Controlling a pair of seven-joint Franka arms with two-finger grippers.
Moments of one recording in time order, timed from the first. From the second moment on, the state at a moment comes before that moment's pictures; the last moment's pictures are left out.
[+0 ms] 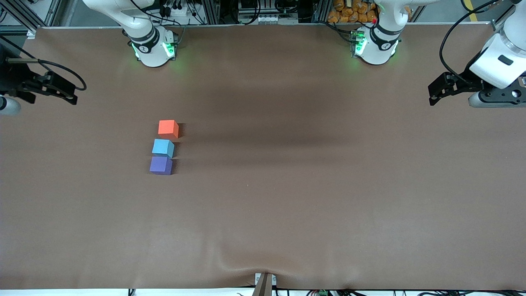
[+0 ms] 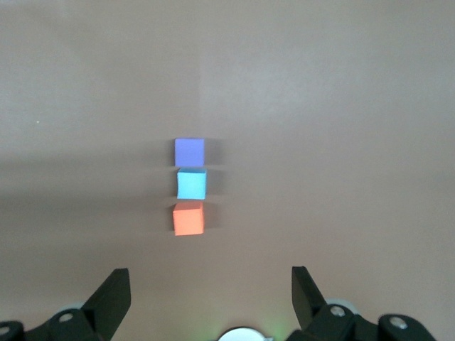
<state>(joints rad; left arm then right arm) 0.02 -0.06 -0.17 -1.61 0.03 1.57 -0.12 0.10 0.20 0.03 -1.11 -0.06 1.24 0.11</state>
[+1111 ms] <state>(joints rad) 0.02 -0.07 -0.17 -1.65 0.03 1.57 -0.12 0.03 -0.02 -0.01 -1.33 0.01 1.28 0.05</state>
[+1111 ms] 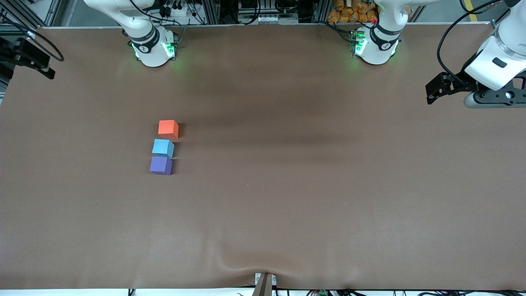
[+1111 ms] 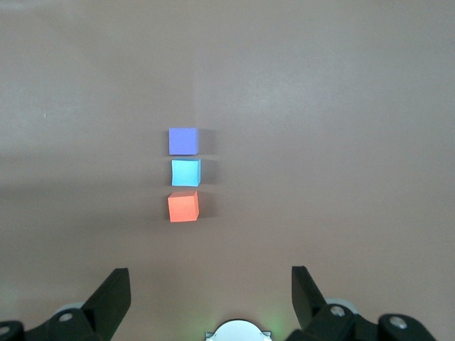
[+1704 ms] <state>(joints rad) 0.02 -0.07 -0.17 -1.65 0.03 1.57 -0.12 0.03 -0.02 -0.02 -1.33 0.02 1.29 0.01</state>
